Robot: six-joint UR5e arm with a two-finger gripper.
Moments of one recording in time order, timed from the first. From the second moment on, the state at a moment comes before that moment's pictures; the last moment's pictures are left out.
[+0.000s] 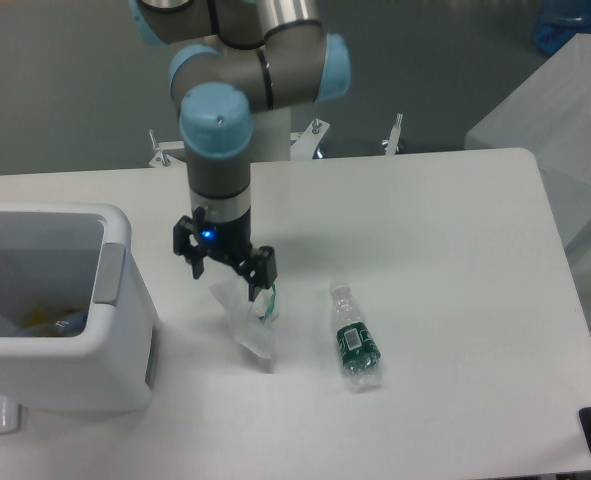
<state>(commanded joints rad) 2.23 -1.79 -1.91 -0.80 1.47 0.69</state>
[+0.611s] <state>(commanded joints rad) 2.19 -1.85 -1.93 -0.79 1.58 0.69</state>
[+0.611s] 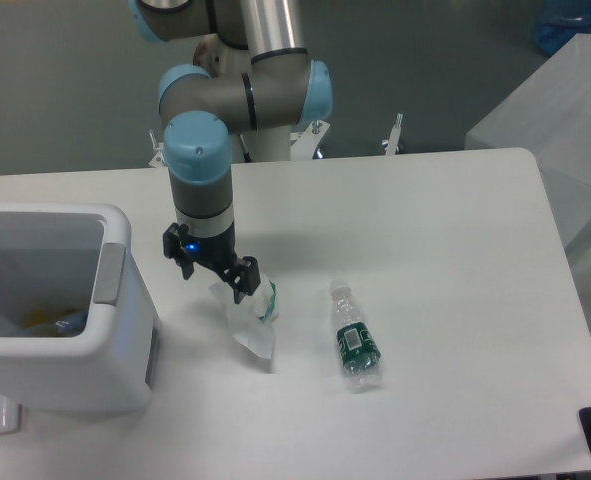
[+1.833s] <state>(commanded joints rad) 2.21 -1.87 -1.92 -0.80 1.64 0.69</state>
